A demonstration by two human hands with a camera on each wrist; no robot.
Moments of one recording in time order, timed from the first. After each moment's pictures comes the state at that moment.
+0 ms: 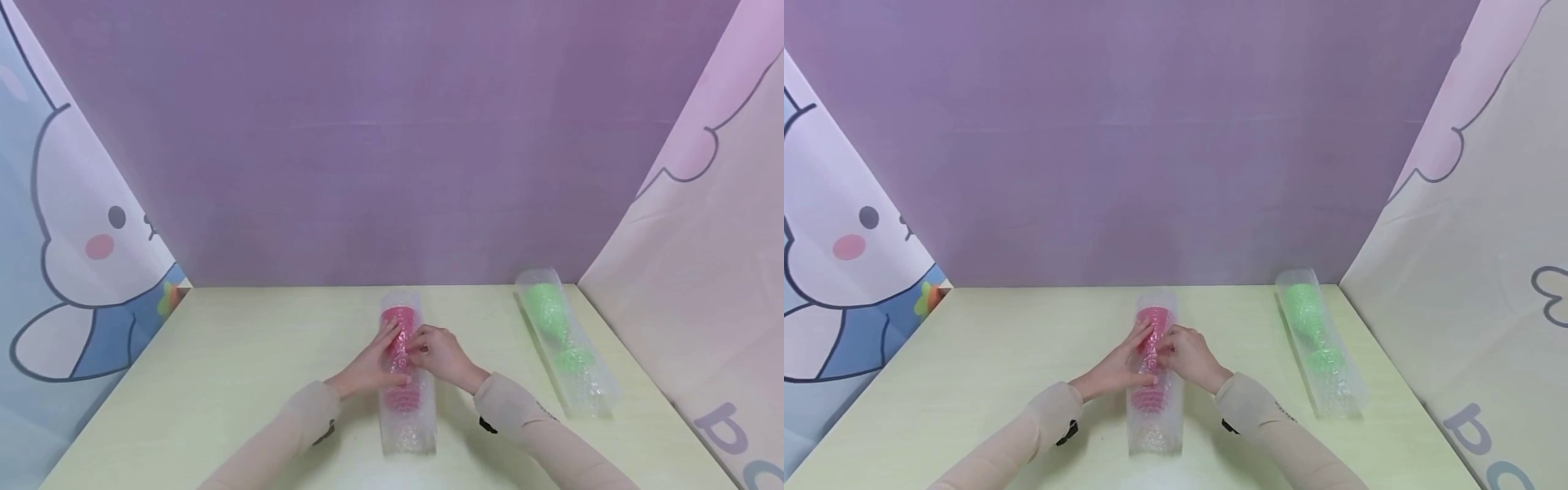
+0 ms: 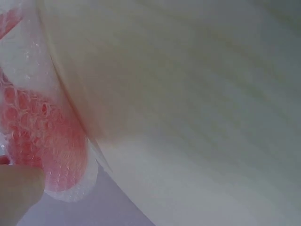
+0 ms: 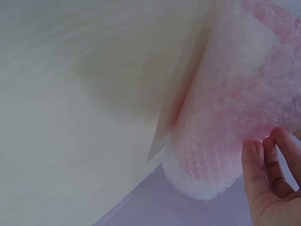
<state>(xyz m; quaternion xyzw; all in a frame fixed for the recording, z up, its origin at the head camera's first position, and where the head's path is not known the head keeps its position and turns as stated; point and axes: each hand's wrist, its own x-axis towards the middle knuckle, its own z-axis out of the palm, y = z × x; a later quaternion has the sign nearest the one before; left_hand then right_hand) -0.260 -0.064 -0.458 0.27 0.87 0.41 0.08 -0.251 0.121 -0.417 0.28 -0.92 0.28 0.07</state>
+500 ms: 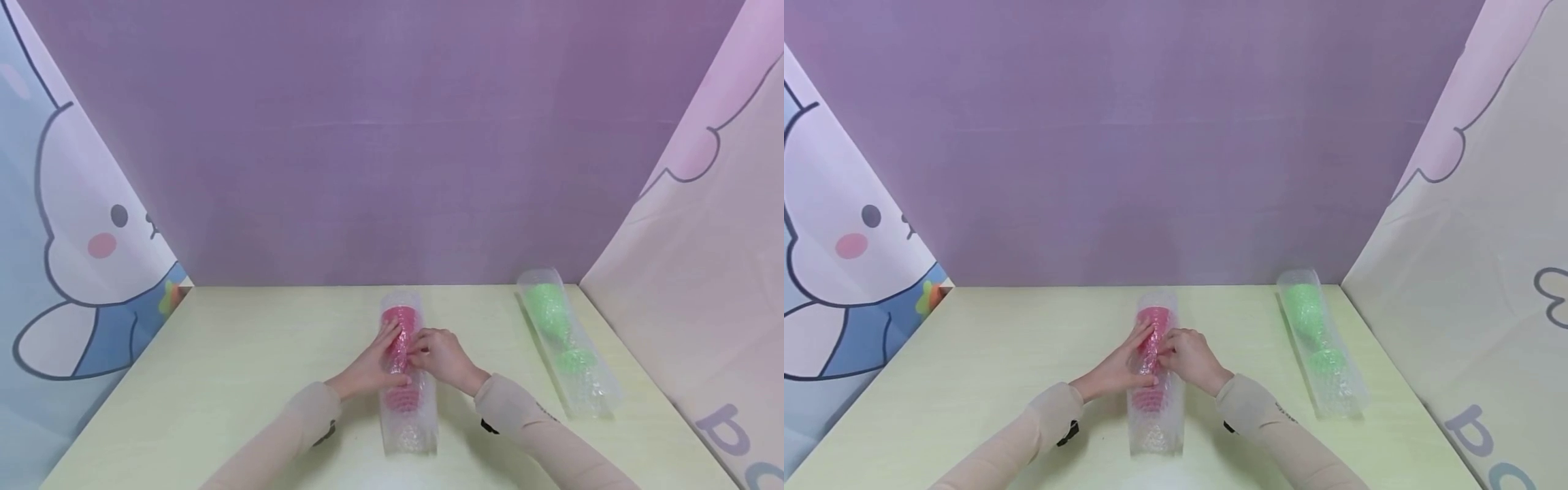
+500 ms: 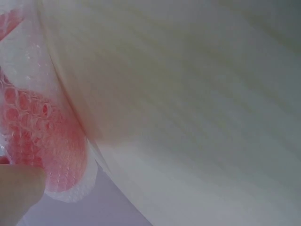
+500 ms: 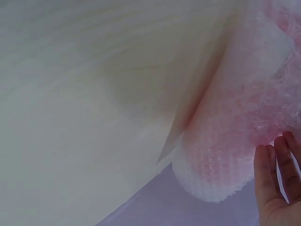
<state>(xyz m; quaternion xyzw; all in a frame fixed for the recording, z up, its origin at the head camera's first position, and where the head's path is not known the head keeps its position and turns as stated) -0.259 -0.065 -0.459 0.27 0.87 0.42 0.08 -0.250 0.122 -0.421 0.30 -0.91 0.26 0.10</state>
